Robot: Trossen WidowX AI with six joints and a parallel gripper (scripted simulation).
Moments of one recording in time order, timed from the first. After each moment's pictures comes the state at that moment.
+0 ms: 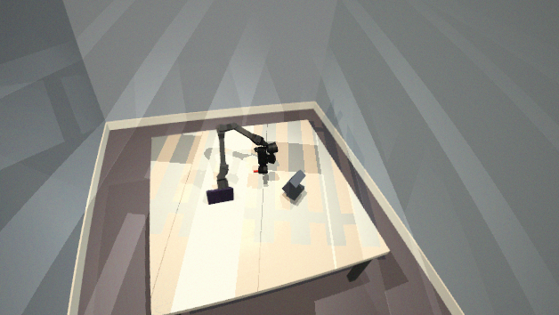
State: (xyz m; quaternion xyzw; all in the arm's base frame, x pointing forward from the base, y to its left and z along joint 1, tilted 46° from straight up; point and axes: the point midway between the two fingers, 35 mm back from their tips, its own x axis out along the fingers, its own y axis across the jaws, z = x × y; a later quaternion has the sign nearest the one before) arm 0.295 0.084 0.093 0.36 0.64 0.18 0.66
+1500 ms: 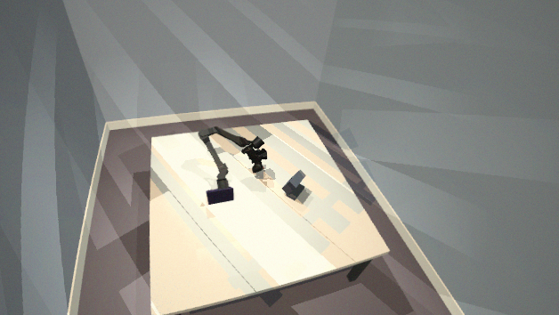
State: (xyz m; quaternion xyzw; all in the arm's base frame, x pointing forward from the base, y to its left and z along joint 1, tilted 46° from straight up) arm 0.274 0.072 0.110 0.39 0.50 0.11 0.77
